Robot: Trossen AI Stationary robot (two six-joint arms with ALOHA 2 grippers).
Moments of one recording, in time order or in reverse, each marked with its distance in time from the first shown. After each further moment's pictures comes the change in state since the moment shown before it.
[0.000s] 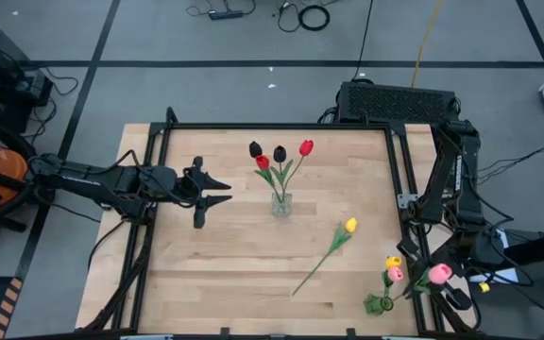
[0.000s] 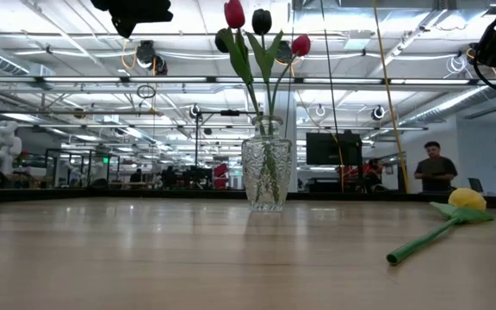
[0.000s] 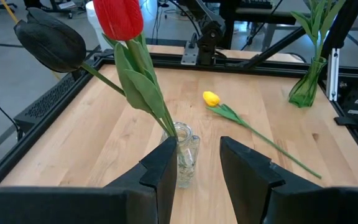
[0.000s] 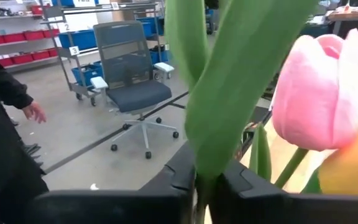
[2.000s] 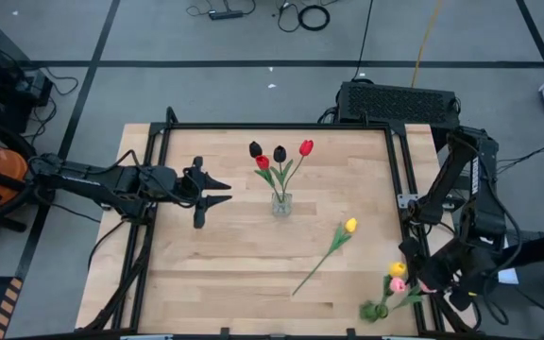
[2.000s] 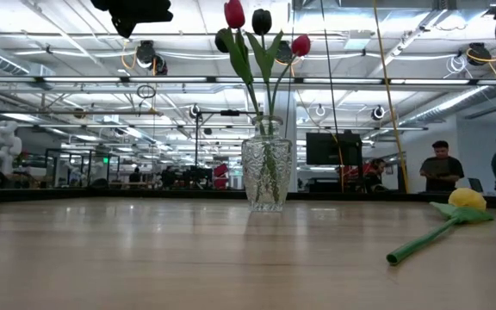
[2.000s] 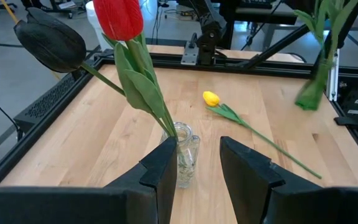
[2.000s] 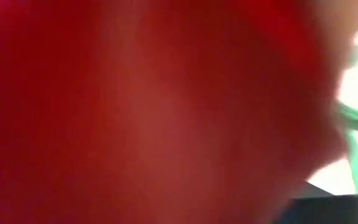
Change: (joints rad) left arm 0.000 0.000 0.000 0.000 0.000 0.000; right arm -0.099 0.230 0.426 -0.972 -0.434 0.397
